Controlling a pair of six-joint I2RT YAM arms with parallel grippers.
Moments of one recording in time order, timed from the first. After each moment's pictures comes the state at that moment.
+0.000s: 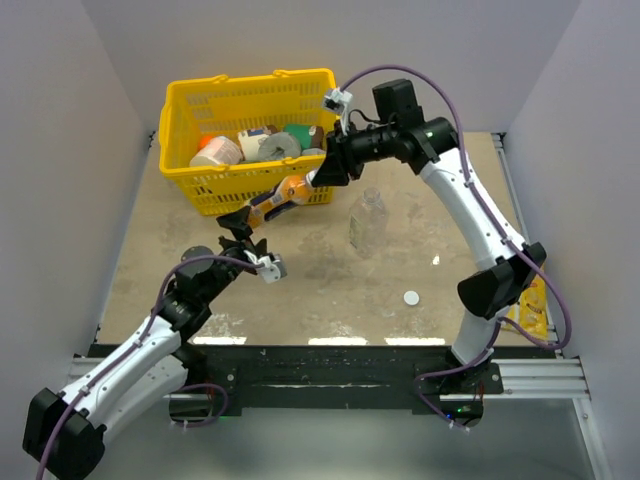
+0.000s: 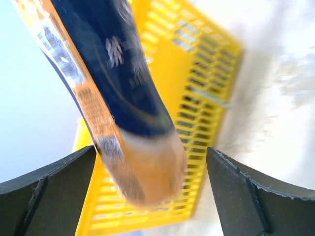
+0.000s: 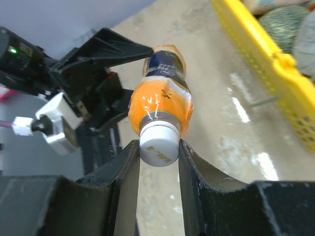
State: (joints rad) left arm -0.53 0.74 0.40 0.27 0.06 1.09; right arm 0.51 1.81 2.05 -0.87 -0.85 -0.06
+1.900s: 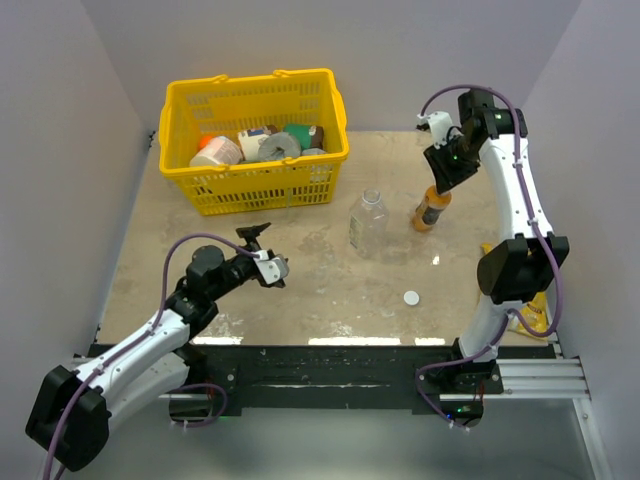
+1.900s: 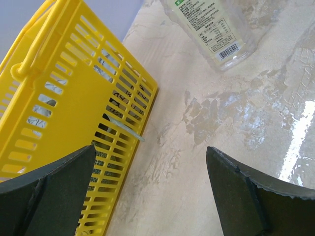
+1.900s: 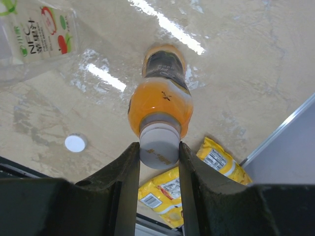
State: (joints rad) left arm -0.53 0.85 0.35 0.35 0.31 0.73; right arm 0.05 1.85 2.05 -1.36 -0.13 -0.52
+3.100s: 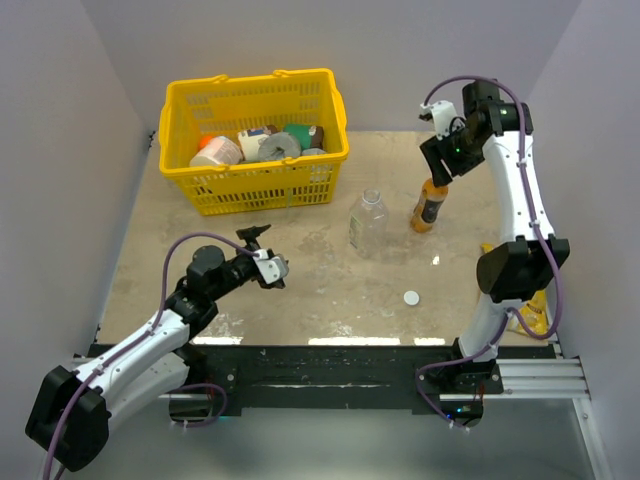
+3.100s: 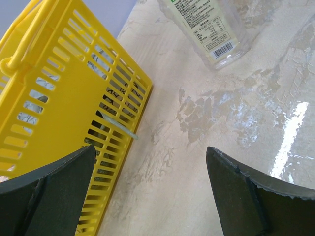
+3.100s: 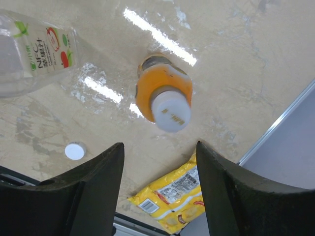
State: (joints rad) left arm -0.53 0.84 0.35 0.33 0.31 0.71; right arm 0.05 1.86 2.12 -1.37 -0.12 -0.50
